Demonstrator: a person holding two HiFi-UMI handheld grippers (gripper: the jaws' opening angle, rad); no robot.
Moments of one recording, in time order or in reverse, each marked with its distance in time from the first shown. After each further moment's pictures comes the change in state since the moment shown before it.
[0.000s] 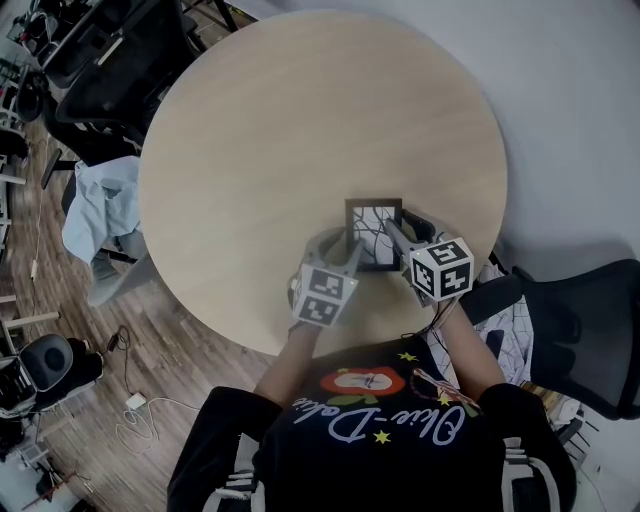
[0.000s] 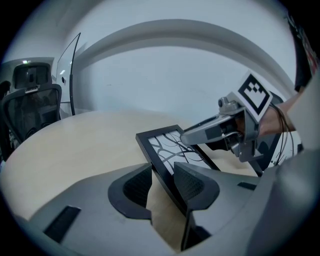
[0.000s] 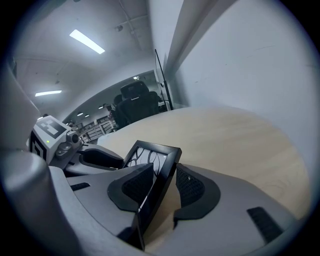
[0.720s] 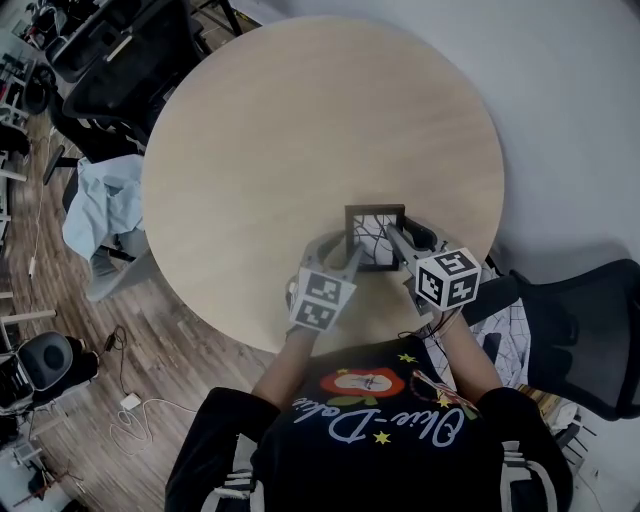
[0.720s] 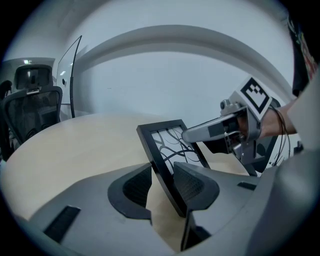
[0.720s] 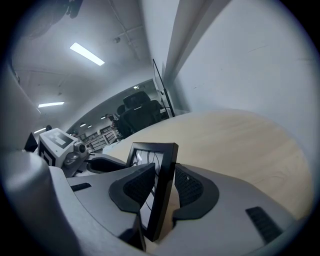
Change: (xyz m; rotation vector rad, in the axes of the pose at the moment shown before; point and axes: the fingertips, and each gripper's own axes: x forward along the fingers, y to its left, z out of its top) left arm -0.018 -0.006 0.005 0.001 -0.034 -0.012; right arm -0.022 0.018 0.010 0.072 -0.081 0.047
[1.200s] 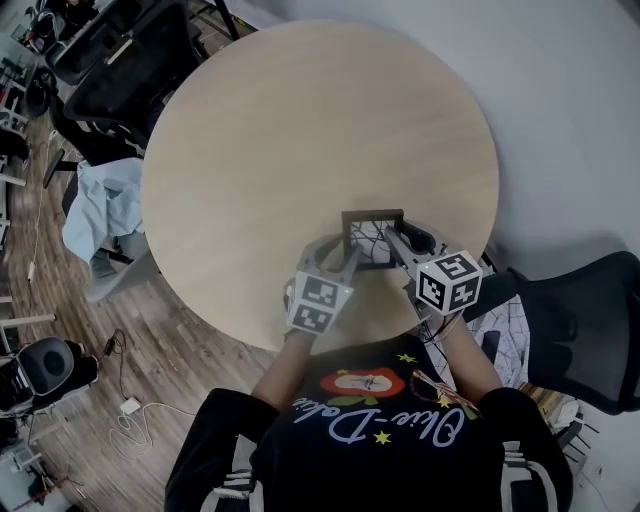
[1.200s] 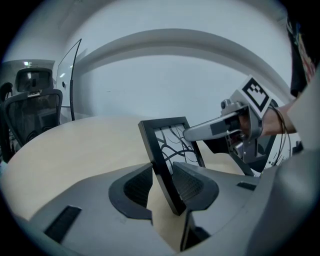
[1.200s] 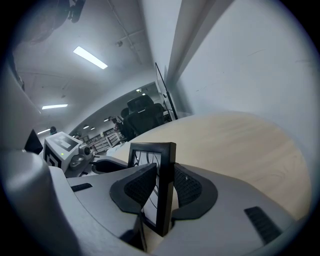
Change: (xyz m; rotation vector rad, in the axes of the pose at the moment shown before) left arm -0.013 -0.011 0.004 0.010 -0.028 -0.004; right arm -0.018 0.014 0.003 -0.002 -0.029 0.033
